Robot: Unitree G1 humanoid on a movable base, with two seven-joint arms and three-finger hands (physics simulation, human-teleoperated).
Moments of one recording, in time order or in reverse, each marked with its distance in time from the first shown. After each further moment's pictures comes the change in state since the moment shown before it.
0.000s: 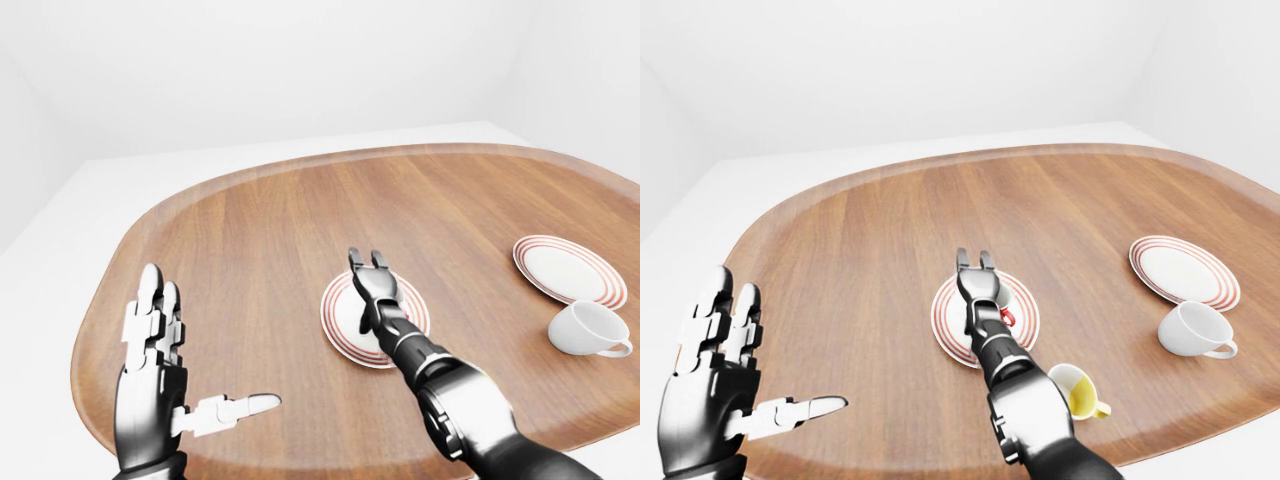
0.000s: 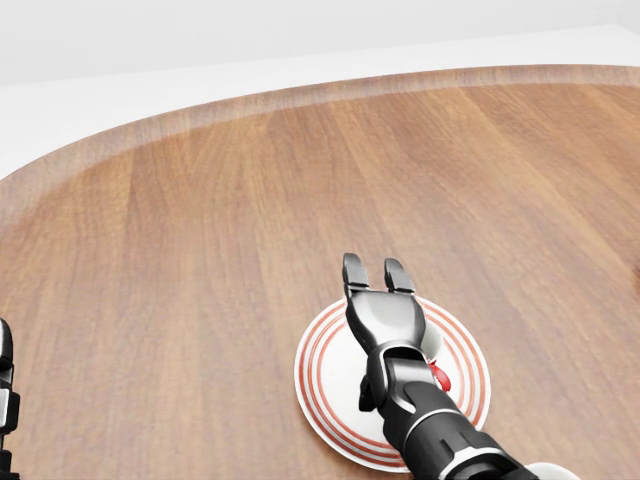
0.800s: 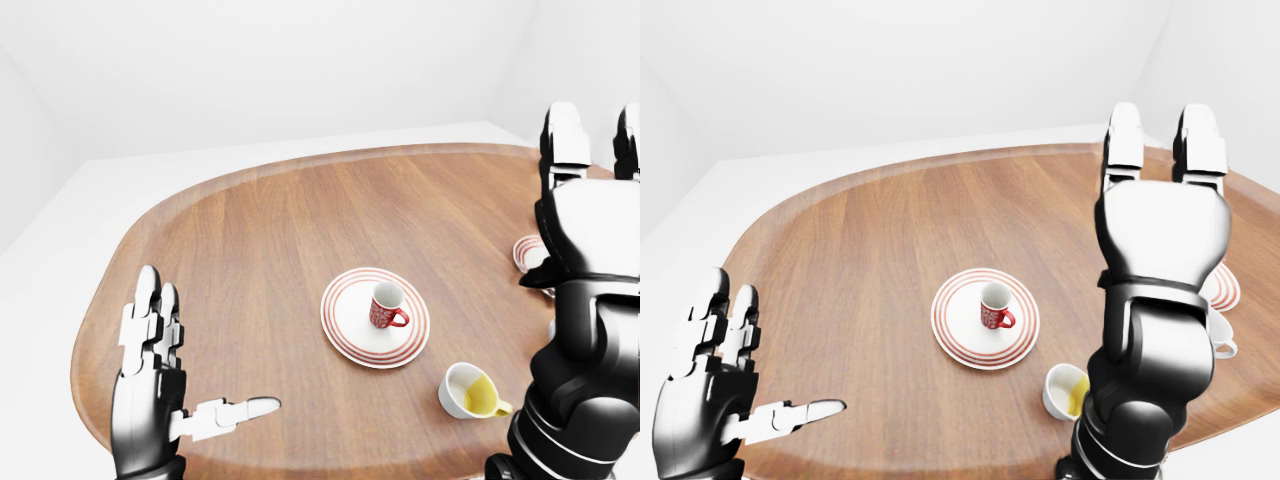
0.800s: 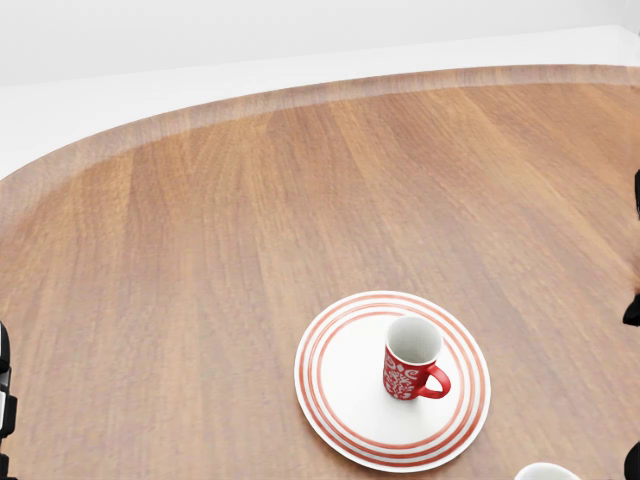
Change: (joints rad) left arm 0.019 0.002 -0.005 -0.010 -0.008 -0.014 0.002; right arm 0.459 -0.205 -0.341 -2.110 -0.564 0.000 1.084
